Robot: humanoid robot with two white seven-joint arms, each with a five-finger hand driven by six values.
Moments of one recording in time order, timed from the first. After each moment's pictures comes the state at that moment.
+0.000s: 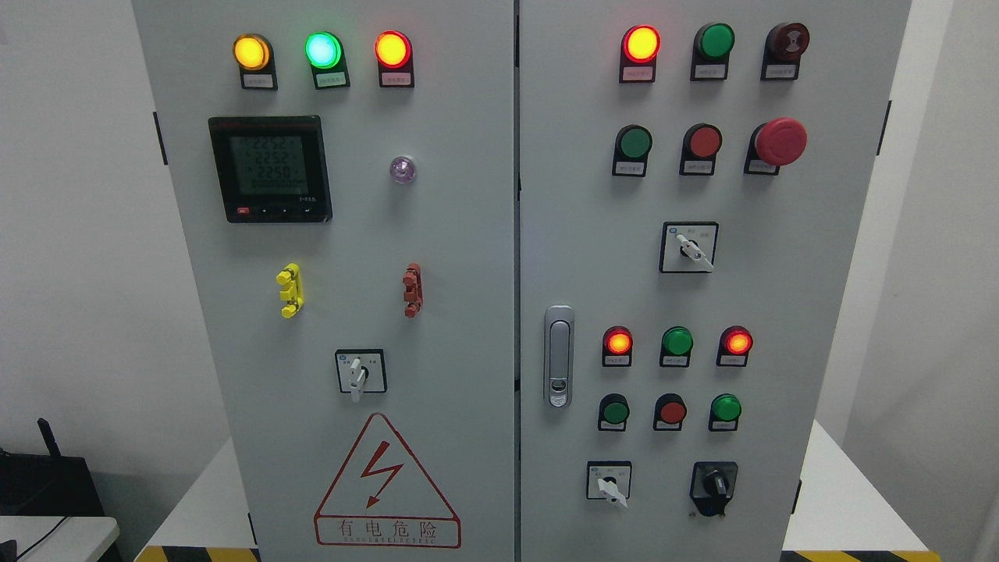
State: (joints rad) left arm 0.12 0.09 0.74 -1.52 0.00 -0.24 -0.33; right arm 0.12 0.12 0.00 -0.11 0.00 0.01 -0.06
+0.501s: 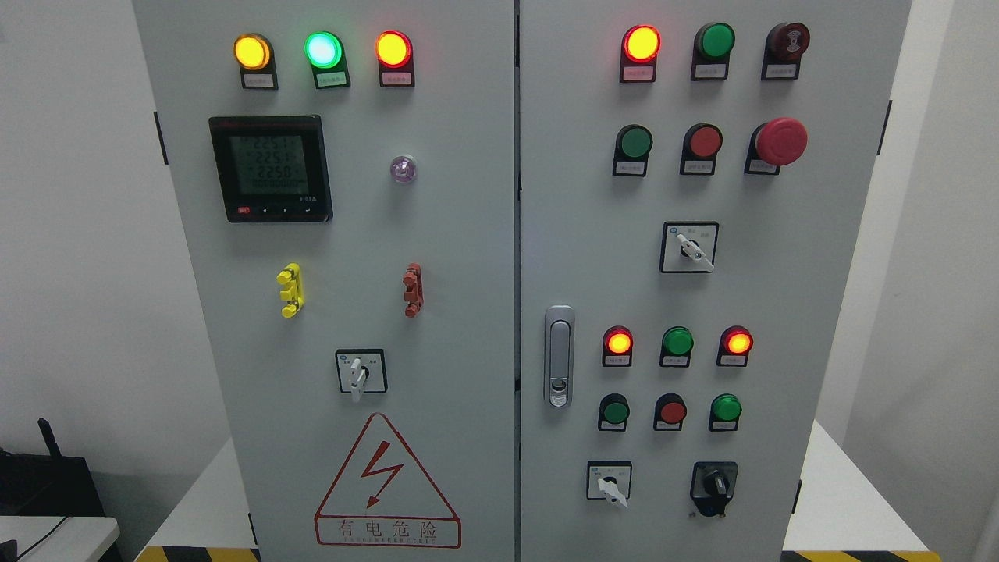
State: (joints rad) left arm 0.04 0.11 0.59 -1.73 0.00 -0.20 -0.15; right arm 0.12 0.12 0.00 -0.11 0.00 0.01 -0.06
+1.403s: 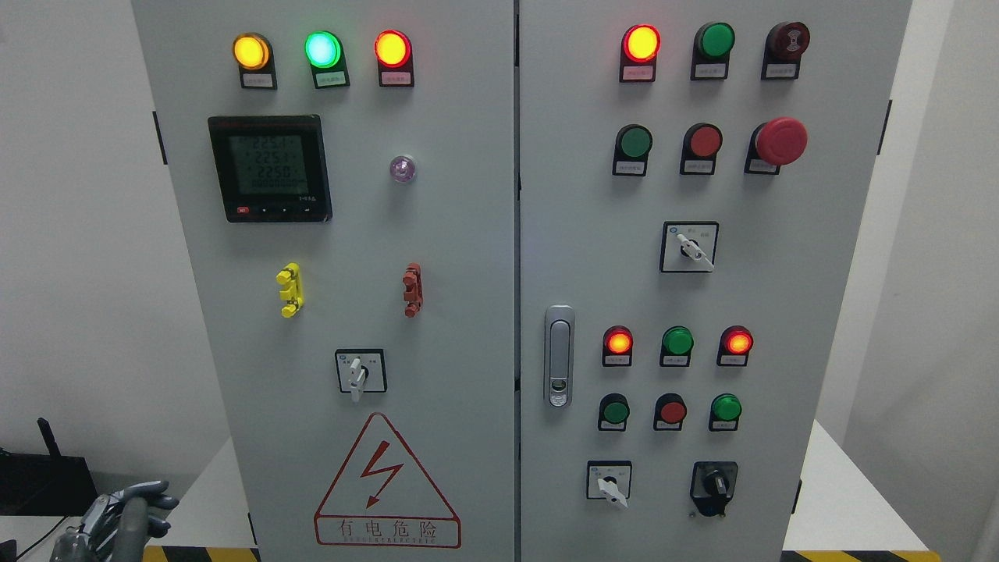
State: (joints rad) left arm -0.06 0.12 0.23 -1.89 -0.02 -0.03 0.11; right arm 0.12 0.12 0.00 -0.11 0.00 0.01 -0.06
